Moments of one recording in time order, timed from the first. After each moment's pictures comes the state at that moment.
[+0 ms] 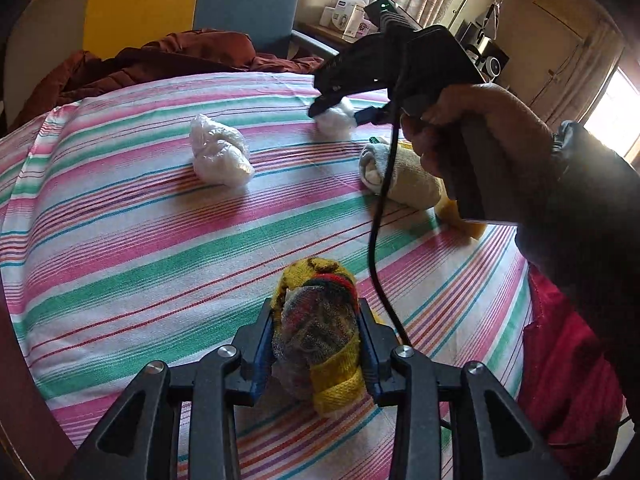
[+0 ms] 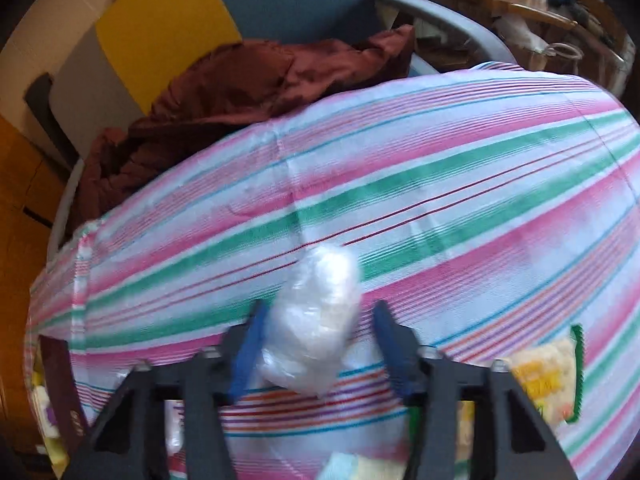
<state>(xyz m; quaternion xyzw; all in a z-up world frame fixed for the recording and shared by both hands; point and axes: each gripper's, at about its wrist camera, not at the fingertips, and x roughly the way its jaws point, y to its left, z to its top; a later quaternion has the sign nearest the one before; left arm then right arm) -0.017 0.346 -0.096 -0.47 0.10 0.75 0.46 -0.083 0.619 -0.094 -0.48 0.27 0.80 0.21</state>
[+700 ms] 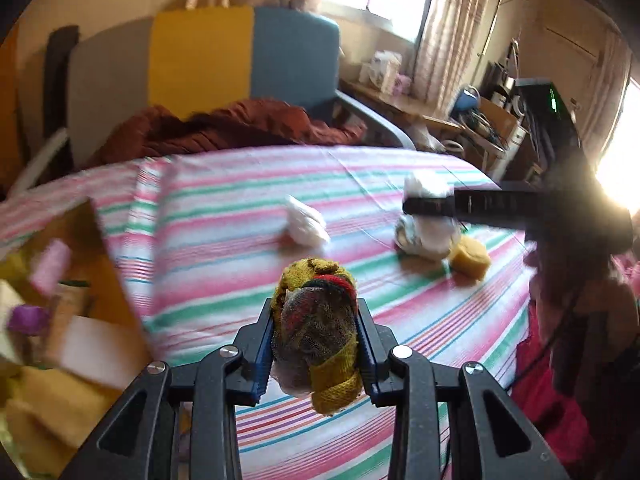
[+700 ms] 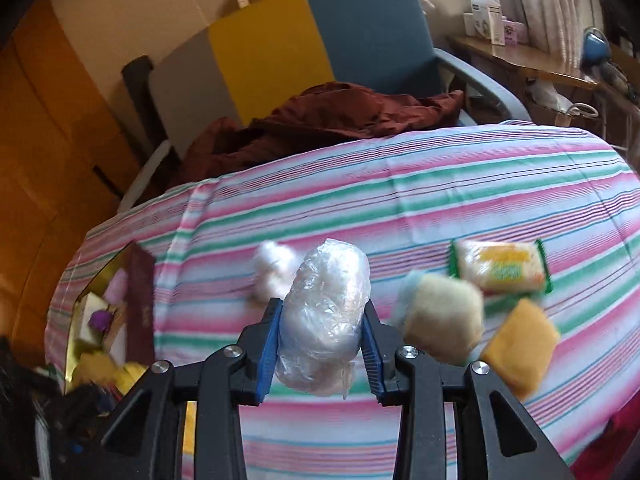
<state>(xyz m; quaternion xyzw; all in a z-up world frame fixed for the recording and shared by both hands) -0.008 0.273 -0.012 -0.39 0.08 0.83 0.39 0.035 0.484 -0.008 -0.40 0.22 0.88 0.12</state>
